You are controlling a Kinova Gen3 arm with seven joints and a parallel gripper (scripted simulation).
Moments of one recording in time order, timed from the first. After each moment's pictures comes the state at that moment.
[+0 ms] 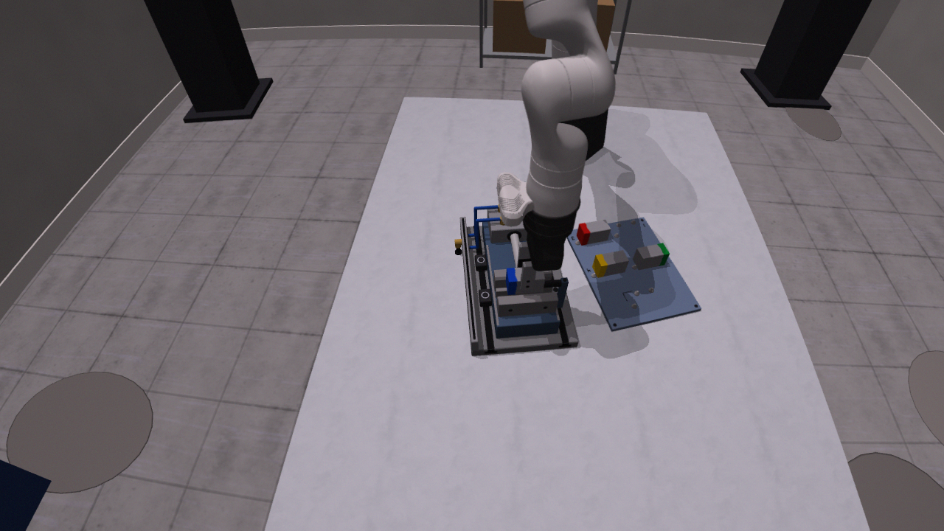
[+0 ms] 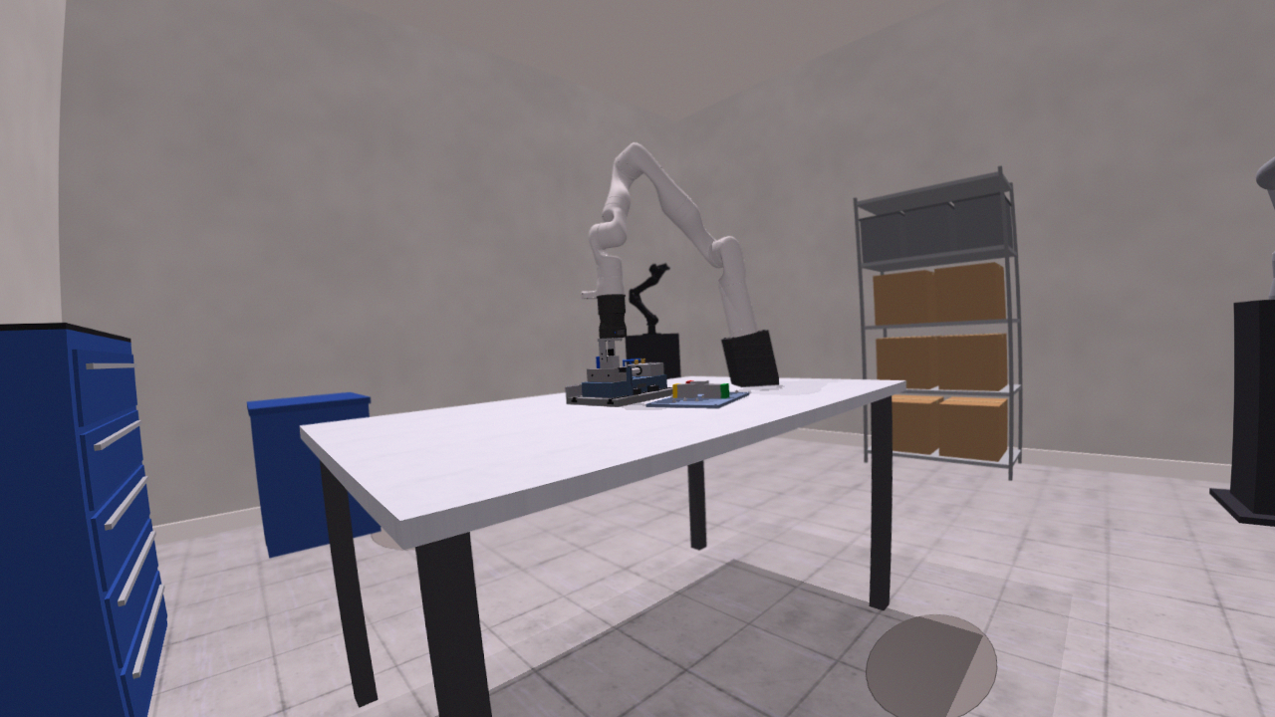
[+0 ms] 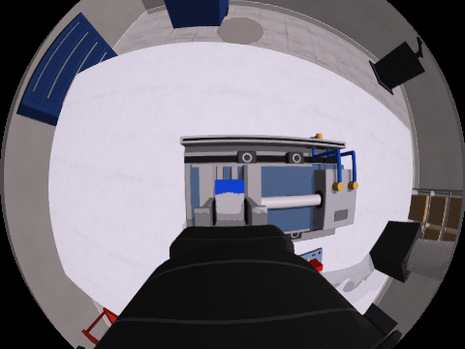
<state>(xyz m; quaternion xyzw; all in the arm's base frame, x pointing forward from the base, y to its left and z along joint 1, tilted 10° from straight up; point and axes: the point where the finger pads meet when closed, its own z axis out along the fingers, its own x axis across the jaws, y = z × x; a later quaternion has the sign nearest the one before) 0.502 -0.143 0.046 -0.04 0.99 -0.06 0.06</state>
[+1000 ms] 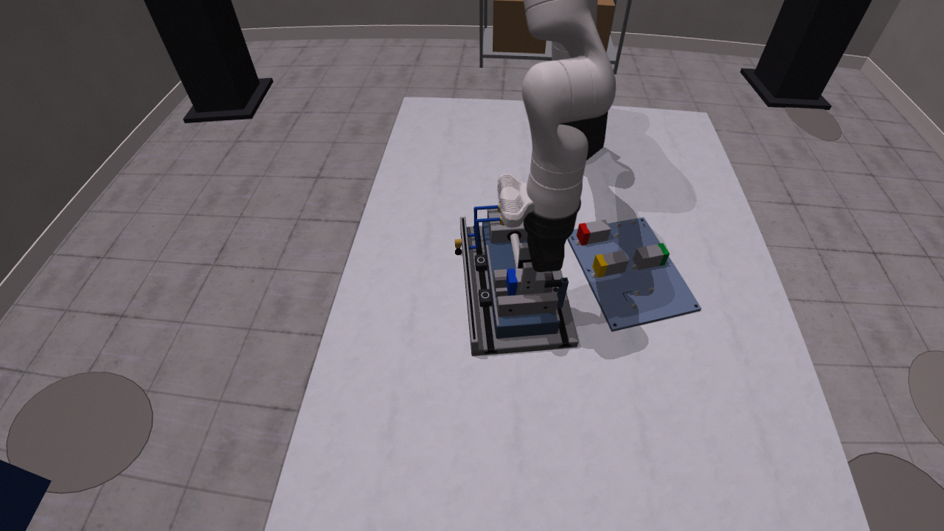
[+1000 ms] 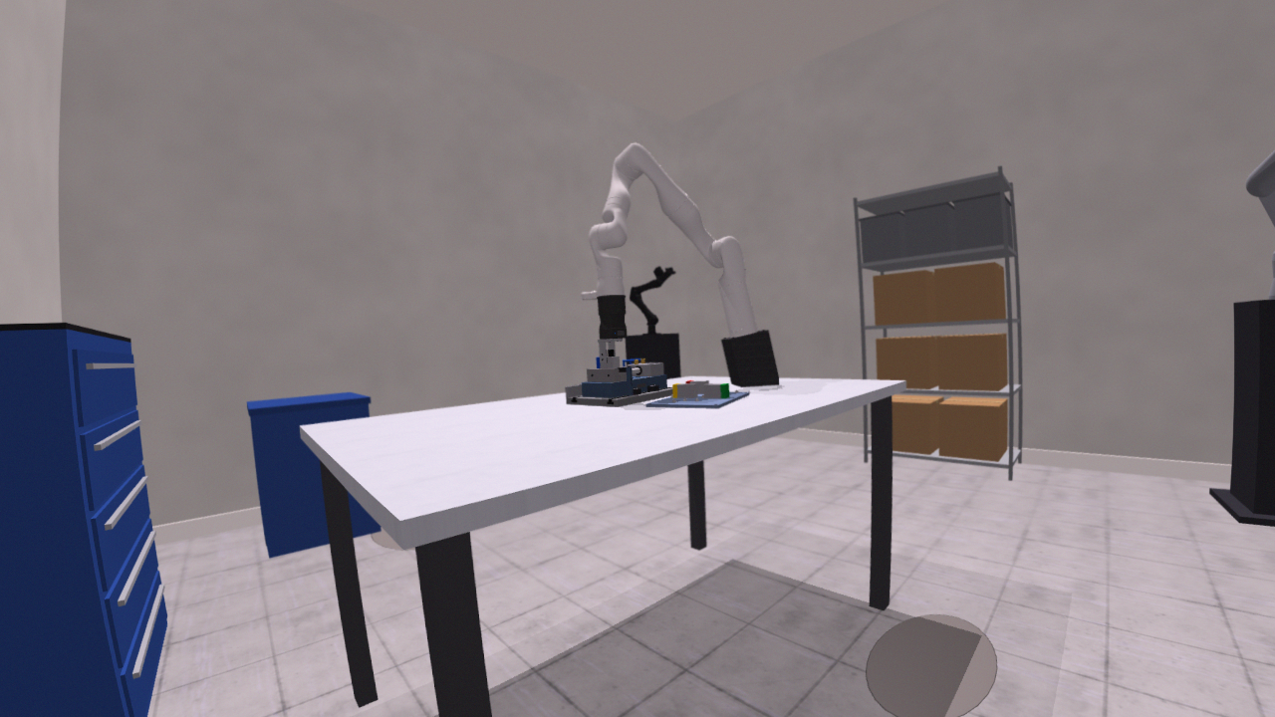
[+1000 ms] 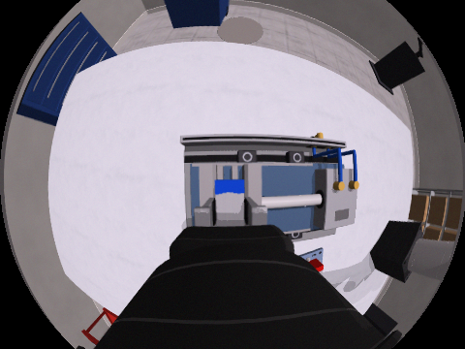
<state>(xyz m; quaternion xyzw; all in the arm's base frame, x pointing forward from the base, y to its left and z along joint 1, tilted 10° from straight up) 0.503 -0.143 0.044 -0.04 0.99 -0.06 0.06</state>
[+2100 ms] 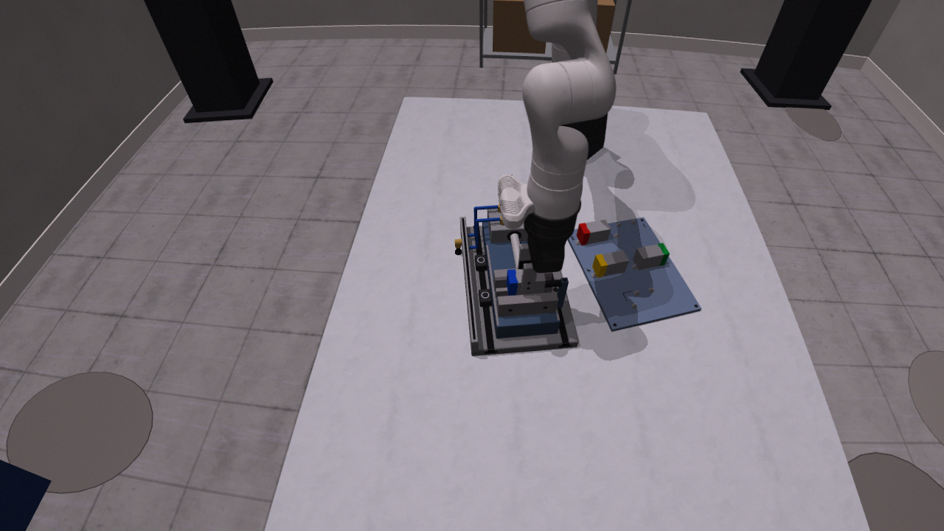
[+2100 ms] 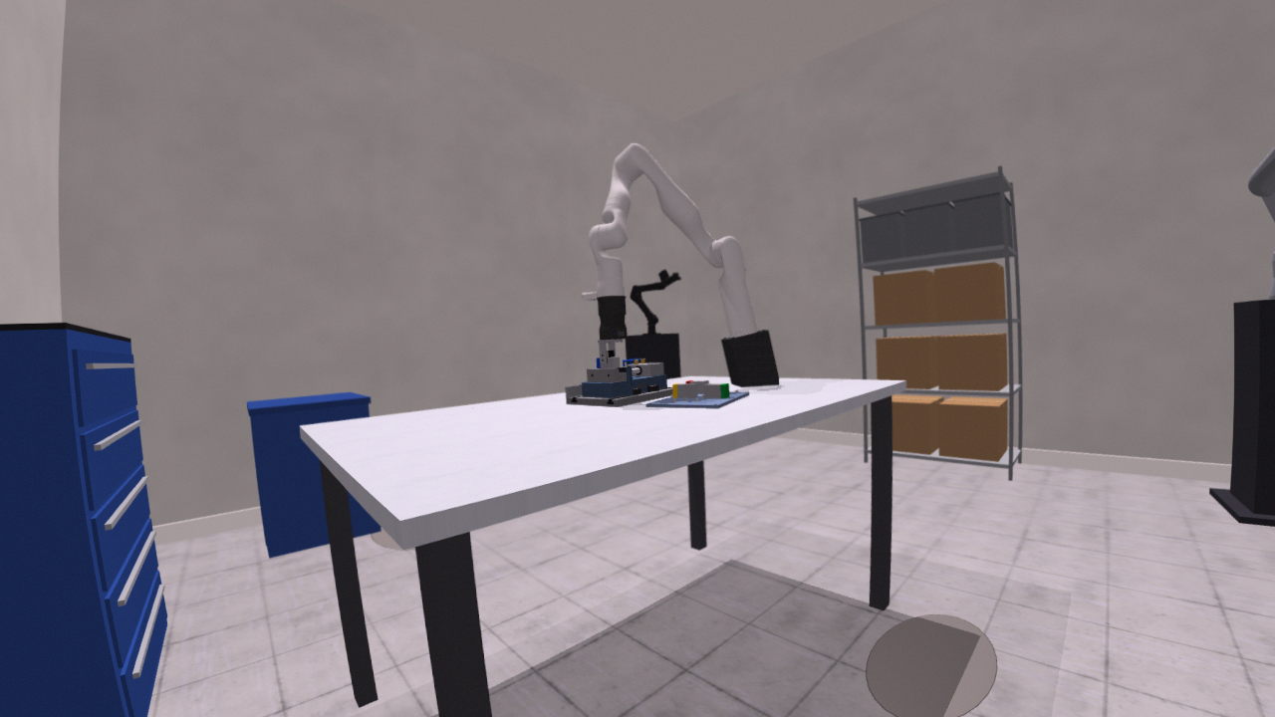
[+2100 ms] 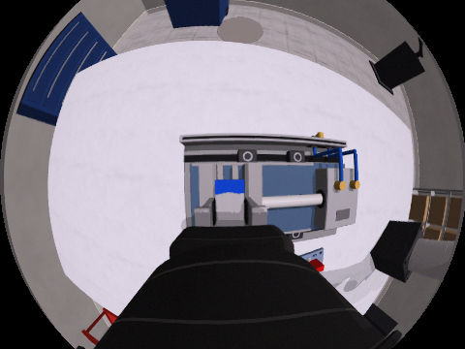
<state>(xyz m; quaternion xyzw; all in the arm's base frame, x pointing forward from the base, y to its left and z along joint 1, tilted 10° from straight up) 0.503 -0.142 0.042 -0.04 0.99 -0.06 0.06</state>
